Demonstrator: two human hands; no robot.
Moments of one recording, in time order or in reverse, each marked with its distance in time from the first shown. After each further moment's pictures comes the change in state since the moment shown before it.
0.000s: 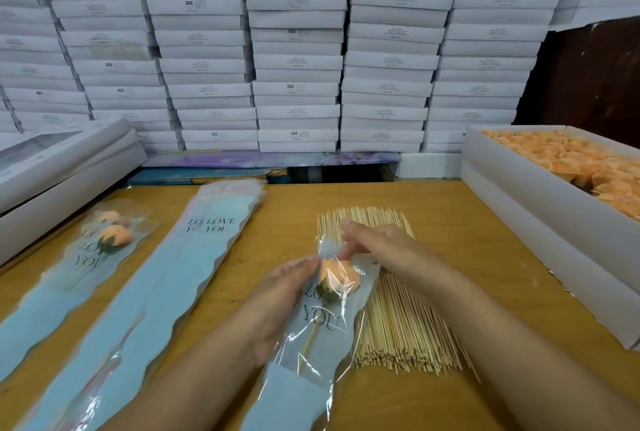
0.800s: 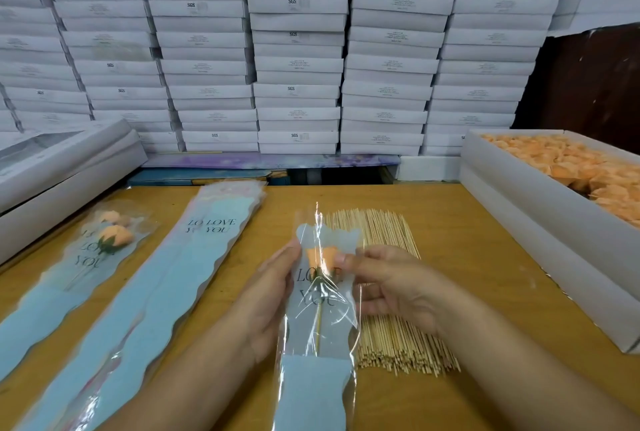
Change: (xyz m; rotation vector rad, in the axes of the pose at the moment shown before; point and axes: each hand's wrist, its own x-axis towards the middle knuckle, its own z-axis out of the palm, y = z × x) left_hand -0.001 0.006 -0.003 -0.154 -0.021 0.008; right_hand -0.019 0.009 0.007 0.449 -0.169 0.169
